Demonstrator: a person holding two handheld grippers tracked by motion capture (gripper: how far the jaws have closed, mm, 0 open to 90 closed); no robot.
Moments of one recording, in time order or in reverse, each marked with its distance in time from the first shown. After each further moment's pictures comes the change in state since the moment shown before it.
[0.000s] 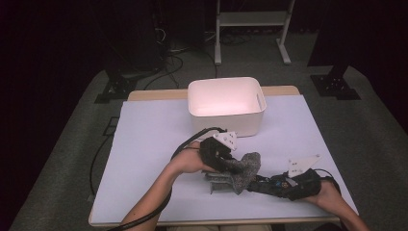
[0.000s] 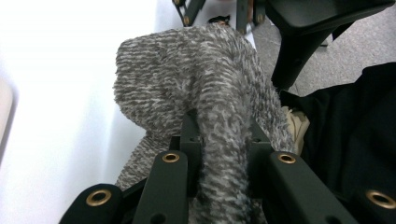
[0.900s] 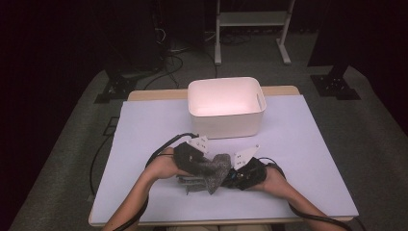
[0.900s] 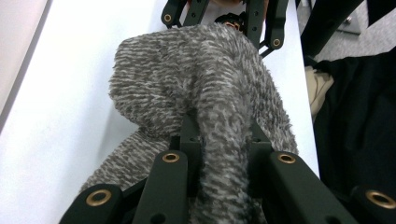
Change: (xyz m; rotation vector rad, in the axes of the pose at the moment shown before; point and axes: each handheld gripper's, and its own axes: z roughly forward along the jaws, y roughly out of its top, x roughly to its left) left arm -0.001 -0.065 -0.027 0.073 0.089 -0.113; right arm -0.001 0.094 0.100 -0.020 0.122 -0.126
